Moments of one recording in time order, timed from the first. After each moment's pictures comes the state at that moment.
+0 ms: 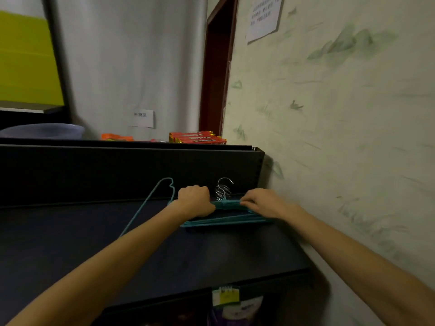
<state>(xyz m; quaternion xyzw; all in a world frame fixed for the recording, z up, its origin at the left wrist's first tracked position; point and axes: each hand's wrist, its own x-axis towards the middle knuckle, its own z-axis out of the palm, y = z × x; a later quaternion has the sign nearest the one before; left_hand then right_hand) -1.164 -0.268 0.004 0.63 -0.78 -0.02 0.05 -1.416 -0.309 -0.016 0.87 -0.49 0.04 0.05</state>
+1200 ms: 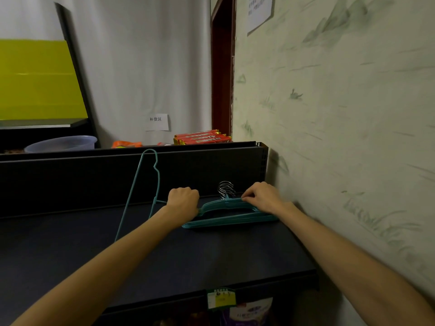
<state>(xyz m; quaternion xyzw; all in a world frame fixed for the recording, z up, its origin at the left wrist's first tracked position) -1.158 -0.266 -0.003 0.66 -0.74 0.13 -0.04 -1.416 -0.327 -0.028 0.82 -0.55 0.14 -0.03</state>
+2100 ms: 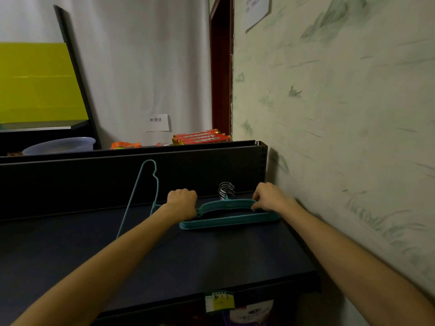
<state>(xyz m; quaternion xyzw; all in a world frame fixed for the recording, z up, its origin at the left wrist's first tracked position) -1.158 -0.278 -0.006 0.67 -0.74 0.06 -0.06 -1.432 -0.347 -0.034 0.78 -0.62 0.05 -0.05</state>
